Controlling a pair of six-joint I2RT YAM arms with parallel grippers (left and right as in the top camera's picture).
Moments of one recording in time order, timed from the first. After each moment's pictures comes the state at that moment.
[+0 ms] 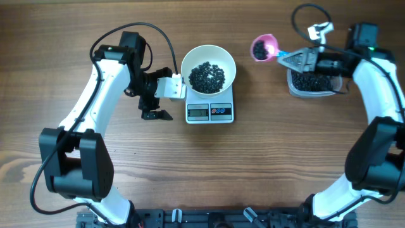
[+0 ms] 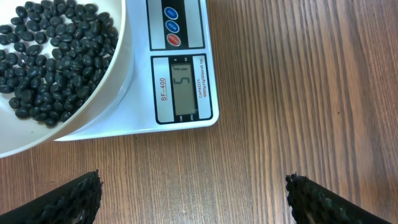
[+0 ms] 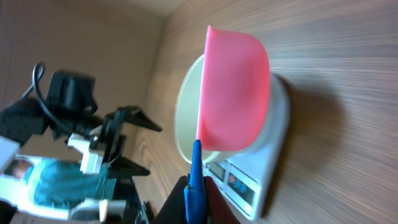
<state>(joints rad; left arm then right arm) -0.14 1.82 1.43 -1.17 0.52 1.55 -0.19 1.85 1.41 -0.80 -1.18 -0.07</state>
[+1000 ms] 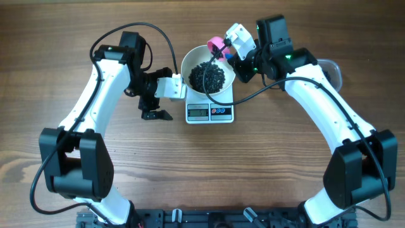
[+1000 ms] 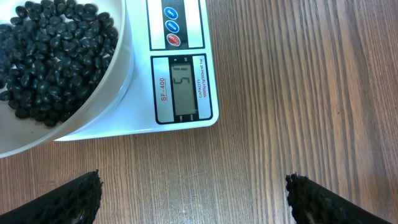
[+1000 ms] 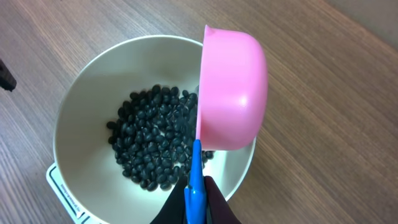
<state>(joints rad) -0.14 1.82 1.43 -1.17 0.52 1.55 0.32 1.77 1.41 -0.53 -0.33 -0.40</state>
